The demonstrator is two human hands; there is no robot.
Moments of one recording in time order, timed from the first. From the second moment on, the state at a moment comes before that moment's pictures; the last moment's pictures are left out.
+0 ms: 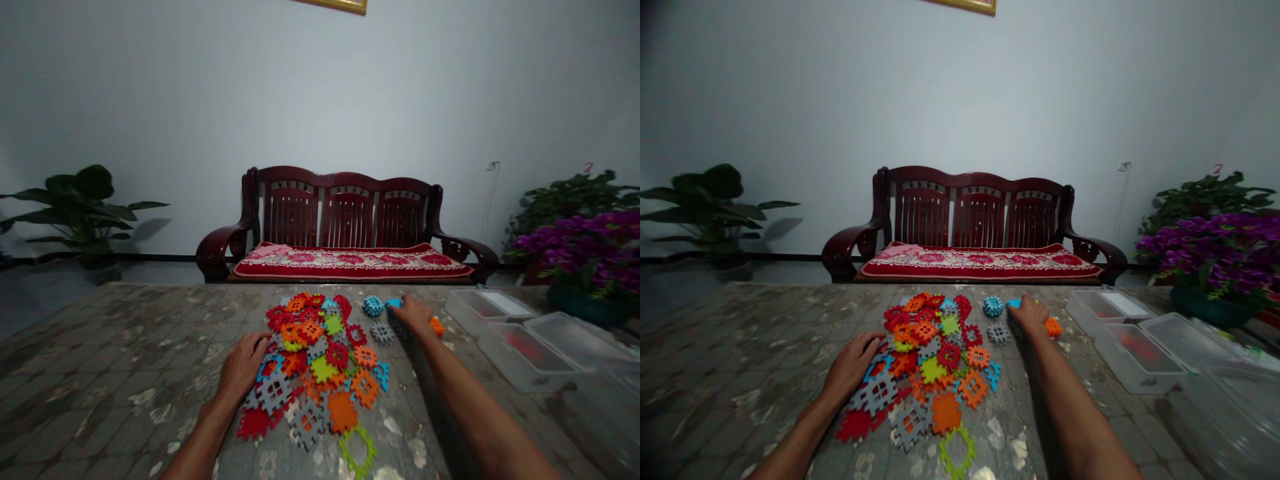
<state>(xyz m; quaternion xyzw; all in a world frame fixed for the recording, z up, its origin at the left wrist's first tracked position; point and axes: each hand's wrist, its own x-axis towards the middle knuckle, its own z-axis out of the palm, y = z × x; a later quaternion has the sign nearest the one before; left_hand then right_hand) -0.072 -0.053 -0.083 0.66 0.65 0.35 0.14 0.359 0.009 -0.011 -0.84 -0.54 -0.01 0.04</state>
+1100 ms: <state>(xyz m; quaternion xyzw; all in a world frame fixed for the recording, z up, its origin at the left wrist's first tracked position) -0.070 -0.054 -0.081 0.65 0.66 0.34 0.15 0.228 -0.072 -0.009 -0.41 -0.89 0.14 0.15</state>
